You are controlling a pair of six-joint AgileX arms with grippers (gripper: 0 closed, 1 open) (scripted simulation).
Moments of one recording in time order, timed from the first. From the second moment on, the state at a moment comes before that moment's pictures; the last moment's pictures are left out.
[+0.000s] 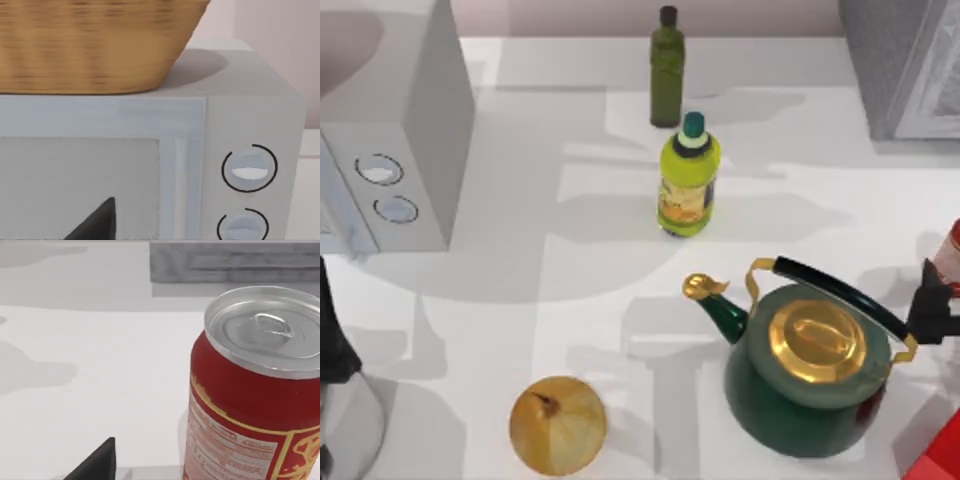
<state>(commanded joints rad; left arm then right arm) 0.00 0.00 0.00 0.00 0.00 0.00 0.13 1.93 0.11 1.52 0.16 0.06</state>
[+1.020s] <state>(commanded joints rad) 0.00 0.00 0.00 0.00 0.00 0.00 0.10 2.10 0.31 1.49 0.13 0.05</state>
